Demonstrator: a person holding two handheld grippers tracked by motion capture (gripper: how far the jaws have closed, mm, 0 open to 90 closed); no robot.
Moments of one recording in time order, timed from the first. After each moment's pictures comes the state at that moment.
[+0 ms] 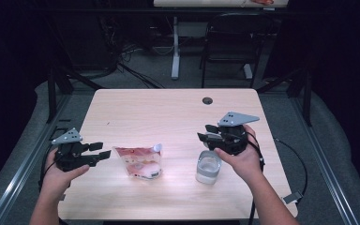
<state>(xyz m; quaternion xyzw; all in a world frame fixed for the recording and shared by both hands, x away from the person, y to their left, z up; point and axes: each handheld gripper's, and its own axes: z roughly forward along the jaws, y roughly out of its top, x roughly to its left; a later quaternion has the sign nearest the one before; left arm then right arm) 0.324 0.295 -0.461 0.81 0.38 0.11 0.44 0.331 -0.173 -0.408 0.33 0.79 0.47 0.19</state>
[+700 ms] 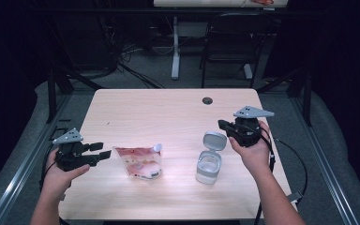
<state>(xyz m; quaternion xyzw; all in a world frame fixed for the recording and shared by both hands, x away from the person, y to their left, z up) 0.326 0.296 -0.465 0.81 0.38 0.10 0.44 0.350 -0.208 -0.414 0.41 0.76 0.45 0.23</state>
